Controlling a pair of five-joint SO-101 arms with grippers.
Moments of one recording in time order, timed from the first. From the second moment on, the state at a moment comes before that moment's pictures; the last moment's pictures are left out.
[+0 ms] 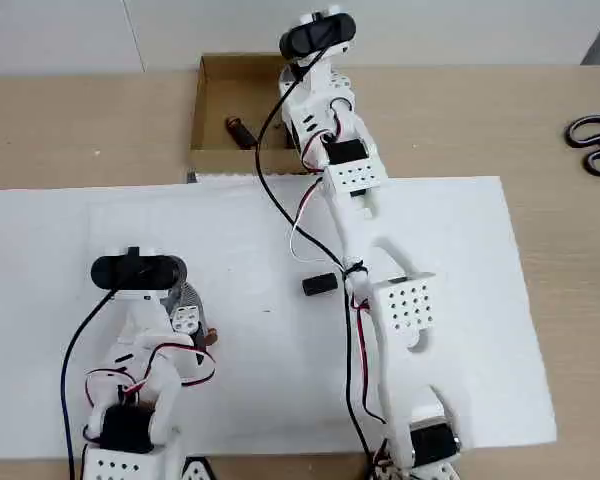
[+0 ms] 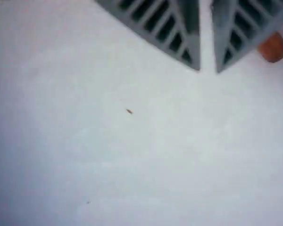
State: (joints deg) left arm 2.2 -102.8 95.5 54.6 12.6; right arm -18.2 61.2 -56.6 17.8 -3.0
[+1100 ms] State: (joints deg) left arm 2.2 -102.8 95.5 54.6 14.4; right arm -21.7 61.3 -94.0 79.1 -3.6
